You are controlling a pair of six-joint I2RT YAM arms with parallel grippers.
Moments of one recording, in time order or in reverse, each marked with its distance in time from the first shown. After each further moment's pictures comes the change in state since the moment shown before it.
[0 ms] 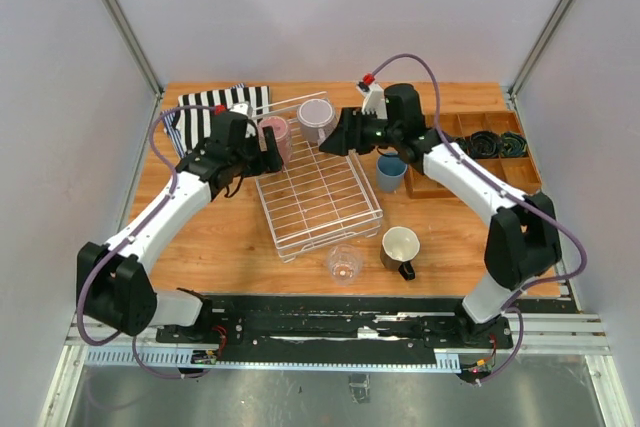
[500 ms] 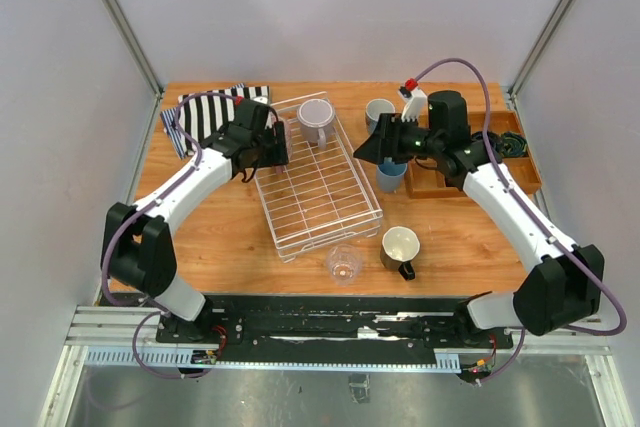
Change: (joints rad) left arm -0.055 0.229 0.171 -0.052 -0.064 0.024; right arm -0.129 -0.311 -0.117 -0.264 0.029 -0.064
